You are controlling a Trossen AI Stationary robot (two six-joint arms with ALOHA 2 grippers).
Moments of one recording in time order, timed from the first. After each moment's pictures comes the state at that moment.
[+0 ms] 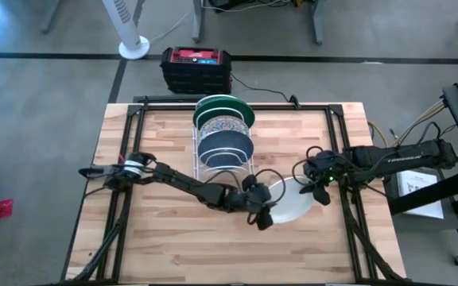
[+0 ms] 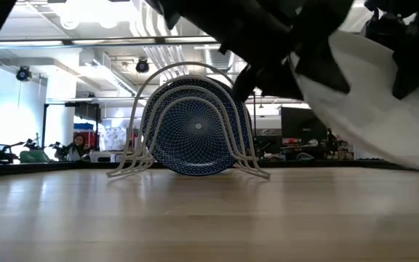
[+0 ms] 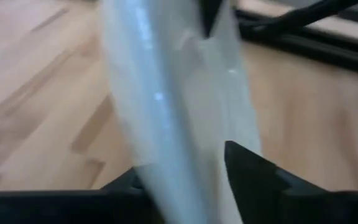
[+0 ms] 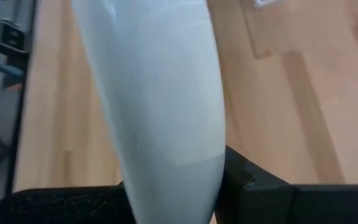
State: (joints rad) left arm -0.25 2.17 1.58 0.03 -0.41 -0.40; right arm 0.06 0.71 0.47 -0.61 -0.24 0.36
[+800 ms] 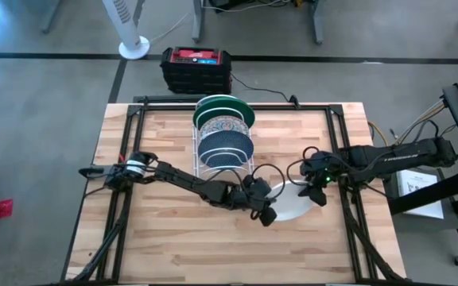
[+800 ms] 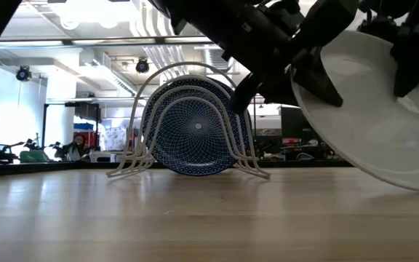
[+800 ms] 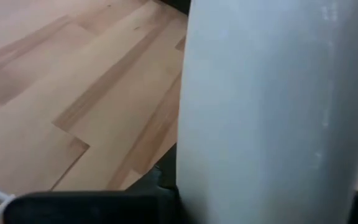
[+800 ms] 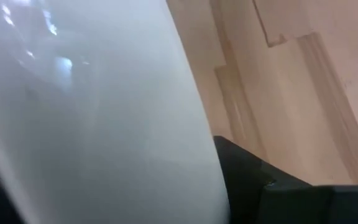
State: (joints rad) left arm -0.24 2.19 1.60 -0.01 -0.36 -0.63; right arm 0.06 0.79 0.51 -0.61 -0.27 0.45
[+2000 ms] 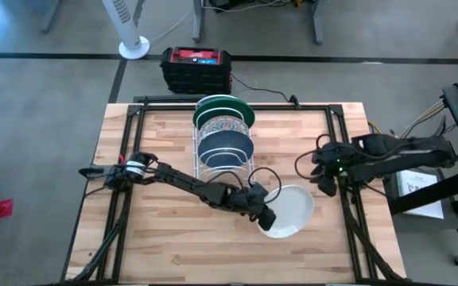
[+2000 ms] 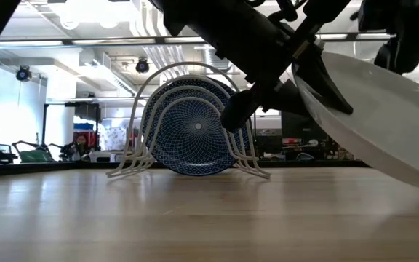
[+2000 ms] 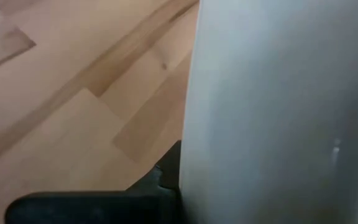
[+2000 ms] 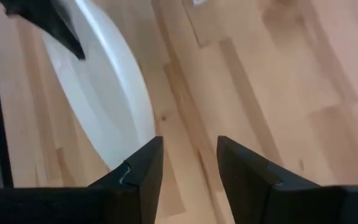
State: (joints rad) left arm -0.25 2.19 1.59 -0.09 -0.19 -0.98; right arm 0.06 0.76 0.80 -1.06 -0.08 0.43
